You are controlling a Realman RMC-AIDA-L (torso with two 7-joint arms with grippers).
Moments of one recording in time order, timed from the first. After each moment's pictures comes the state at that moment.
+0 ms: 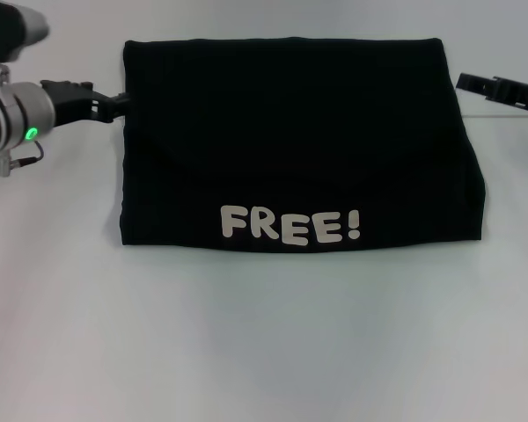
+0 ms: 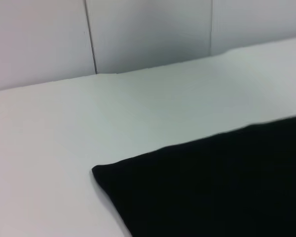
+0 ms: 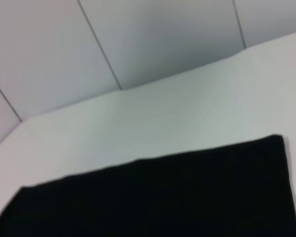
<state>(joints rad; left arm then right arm) -0.89 -2.07 0.47 0.51 2.34 0.56 -1.67 0.86 1.97 -0.33 -0.37 -2.12 -0.78 1.78</state>
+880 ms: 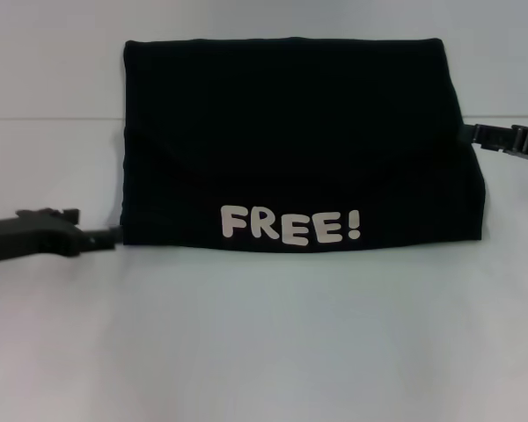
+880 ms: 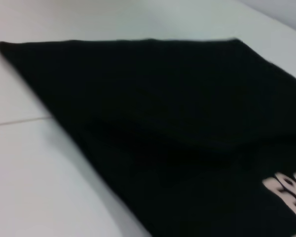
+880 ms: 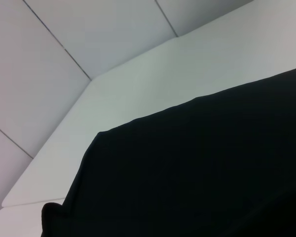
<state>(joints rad) -0.53 -2.13 0.49 0.87 2.34 1.23 -1.74 0.71 1.91 -0.50 -0.44 -2.07 -1.13 1.97</state>
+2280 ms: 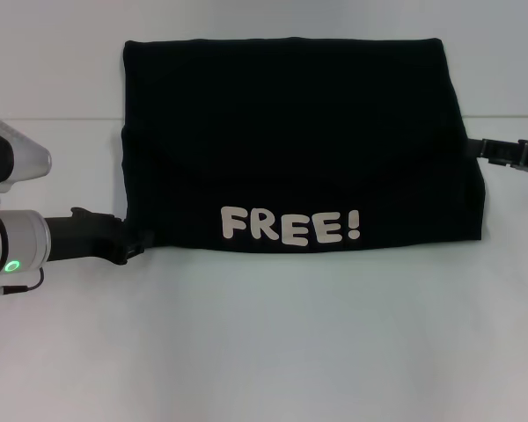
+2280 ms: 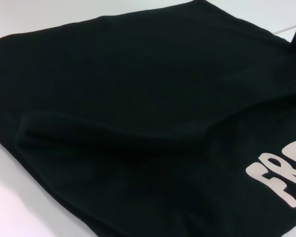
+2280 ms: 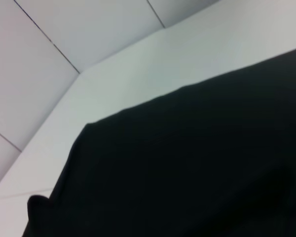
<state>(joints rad) -0.58 -2.15 0.68 0.77 2.34 1.06 -1.67 0.69 1.90 -0.52 -0.44 -2.08 -1.13 1.98</state>
